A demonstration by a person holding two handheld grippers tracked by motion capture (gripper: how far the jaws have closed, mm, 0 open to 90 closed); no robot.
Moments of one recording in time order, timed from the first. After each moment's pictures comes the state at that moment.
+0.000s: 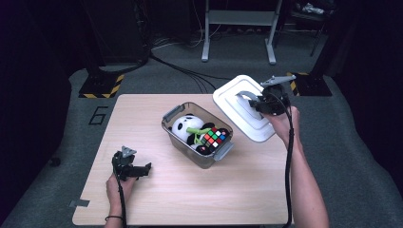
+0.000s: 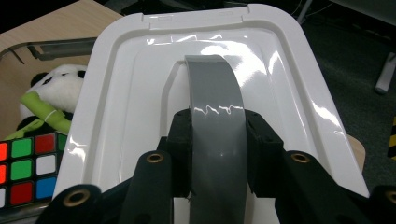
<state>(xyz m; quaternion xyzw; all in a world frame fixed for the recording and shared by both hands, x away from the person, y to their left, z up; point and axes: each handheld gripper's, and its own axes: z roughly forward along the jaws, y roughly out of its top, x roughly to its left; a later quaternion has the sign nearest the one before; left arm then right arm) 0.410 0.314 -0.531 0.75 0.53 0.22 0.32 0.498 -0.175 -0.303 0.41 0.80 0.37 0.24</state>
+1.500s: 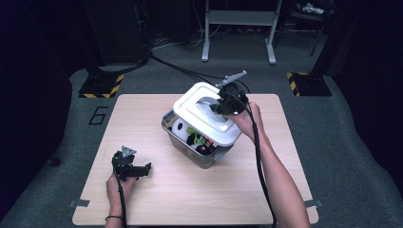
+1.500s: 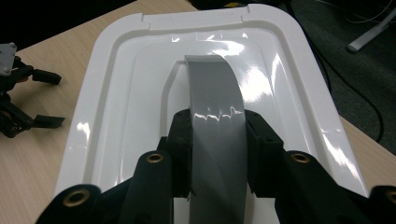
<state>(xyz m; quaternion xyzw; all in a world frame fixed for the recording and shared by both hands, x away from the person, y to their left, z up) 0.409 0.314 -0.531 0.75 0.53 0.22 0.33 0.505 -0.064 -0.299 0.32 0.86 0.37 0.17</state>
